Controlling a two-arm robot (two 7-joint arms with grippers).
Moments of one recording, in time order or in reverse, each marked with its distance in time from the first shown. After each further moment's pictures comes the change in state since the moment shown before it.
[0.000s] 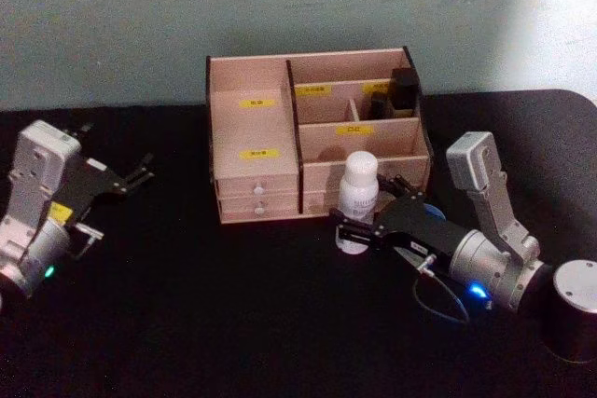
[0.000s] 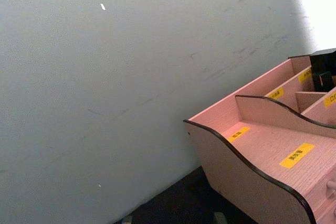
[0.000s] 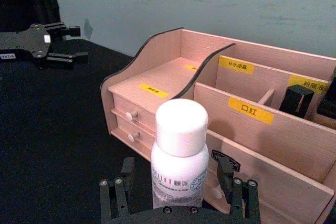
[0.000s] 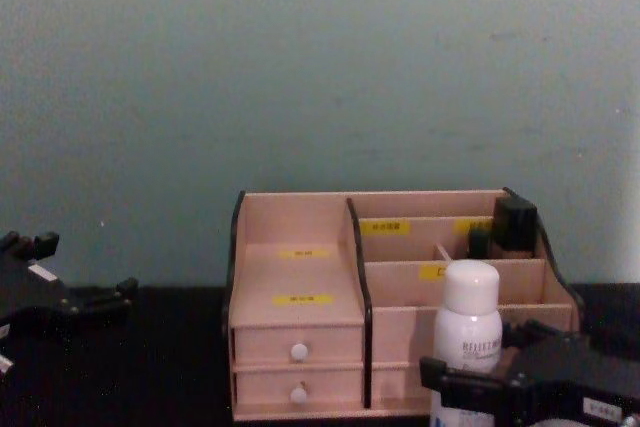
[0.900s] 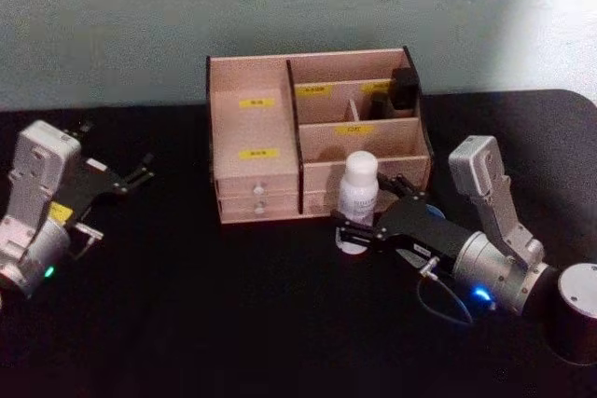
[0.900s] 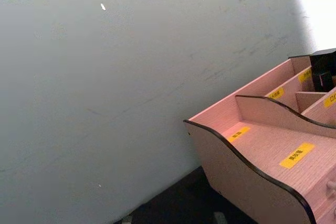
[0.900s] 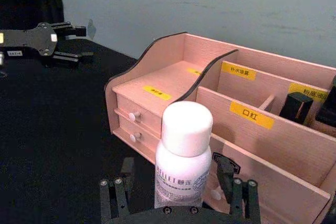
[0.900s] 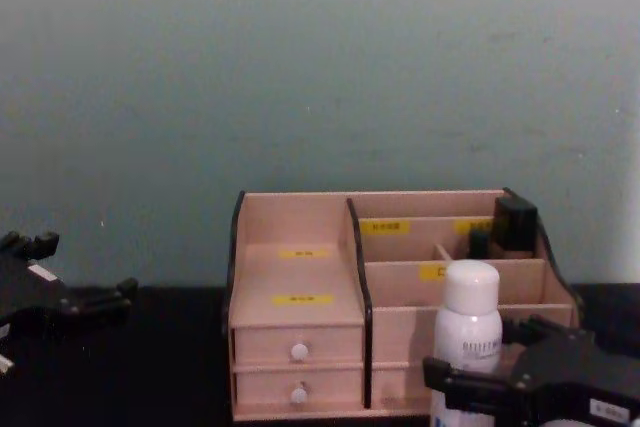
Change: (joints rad) left arm 0.000 0.000 0.000 0.000 0.000 0.000 0.000; right arm -0.013 0.014 0.000 -0.019 -0.021 -0.028 0.003
